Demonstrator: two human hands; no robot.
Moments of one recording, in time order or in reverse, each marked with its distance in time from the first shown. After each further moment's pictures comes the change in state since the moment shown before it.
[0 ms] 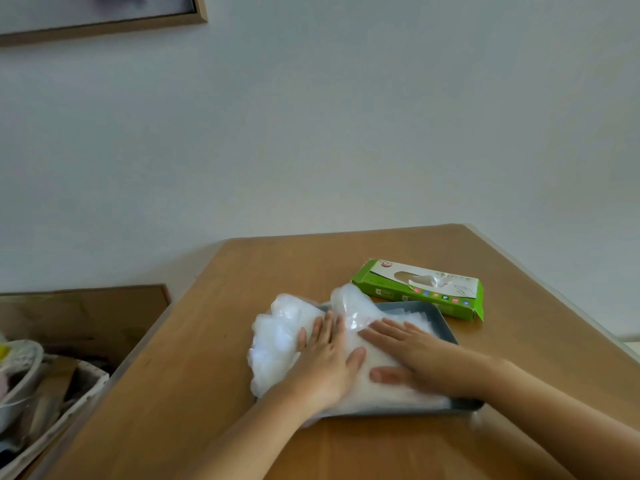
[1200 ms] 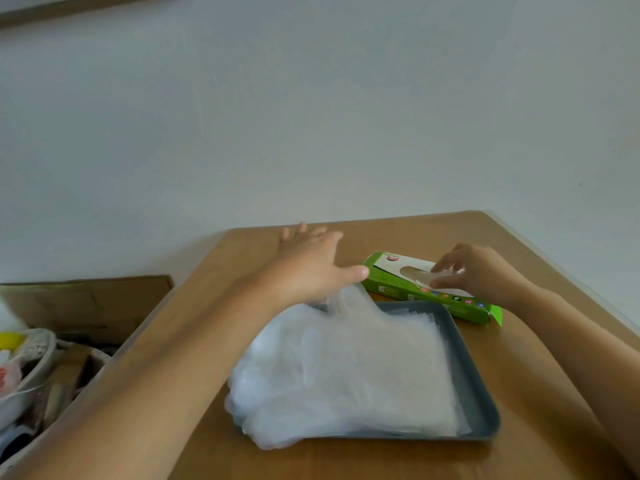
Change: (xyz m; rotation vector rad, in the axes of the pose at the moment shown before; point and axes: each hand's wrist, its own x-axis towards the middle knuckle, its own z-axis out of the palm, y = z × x) left_hand 0.027 0.039 -0.125 0.106 0.155 -0.009; right_hand 0.035 0.125 -0.048 0.243 0.461 0.328
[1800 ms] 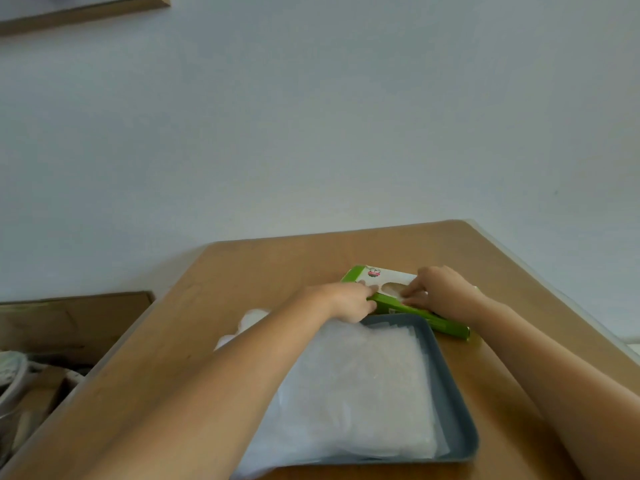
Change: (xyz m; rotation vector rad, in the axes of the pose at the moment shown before) left_hand 0.076 0.036 0.068 0.045 -0.420 0.094; right_hand 0.012 -0.005 0.018 -0.117 -0.082 -0.058
